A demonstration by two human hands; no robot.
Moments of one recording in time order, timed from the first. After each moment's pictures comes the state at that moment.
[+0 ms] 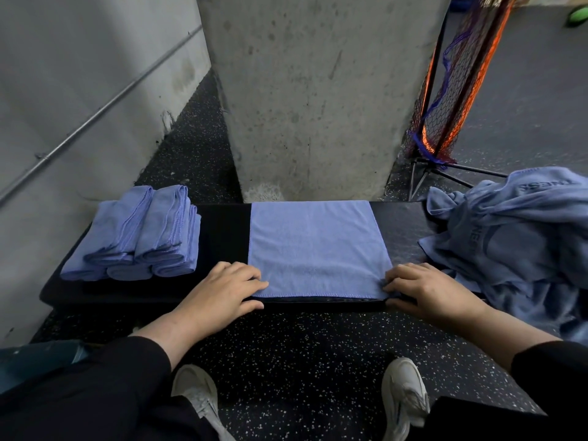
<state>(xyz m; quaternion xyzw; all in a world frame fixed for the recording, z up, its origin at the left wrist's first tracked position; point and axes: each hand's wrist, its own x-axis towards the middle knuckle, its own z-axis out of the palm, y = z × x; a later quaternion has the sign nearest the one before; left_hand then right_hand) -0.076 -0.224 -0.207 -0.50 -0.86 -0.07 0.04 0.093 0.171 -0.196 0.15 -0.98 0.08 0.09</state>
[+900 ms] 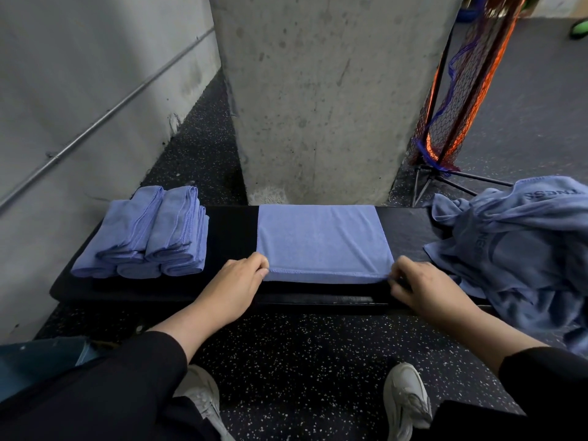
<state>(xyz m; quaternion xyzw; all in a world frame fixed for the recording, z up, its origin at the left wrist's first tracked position) -0.067 -0.203 -0.180 -0.33 -0.91 -0.23 -0.07 0.086 0.138 -0.172 -0.03 -0.99 0.15 0.08</state>
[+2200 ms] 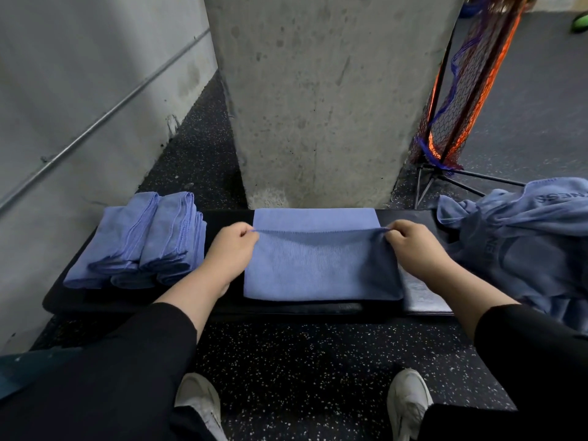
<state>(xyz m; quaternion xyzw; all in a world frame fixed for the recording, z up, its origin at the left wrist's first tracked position) -0.116 -0.166 -0.142 -0.06 -0.87 -0.48 -0.11 0.006 0.127 -0.135 -0.24 -0.89 0.37 0.10</state>
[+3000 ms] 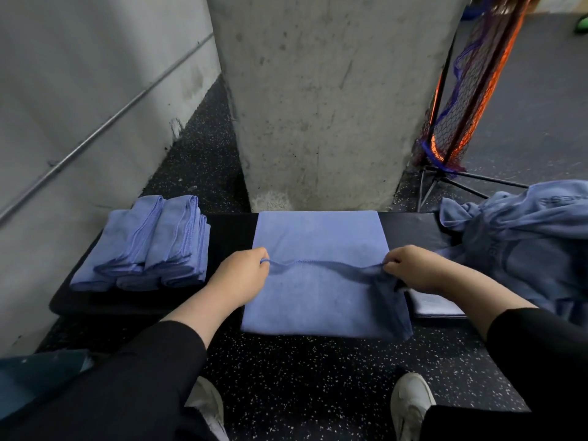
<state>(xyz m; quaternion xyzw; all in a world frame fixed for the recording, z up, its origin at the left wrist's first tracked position) -0.099 -0.174 -0.159 -0.22 -0.95 -0.19 -0.10 0.014 0.134 -0.142 -0.19 -0.93 0.29 -0.13</state>
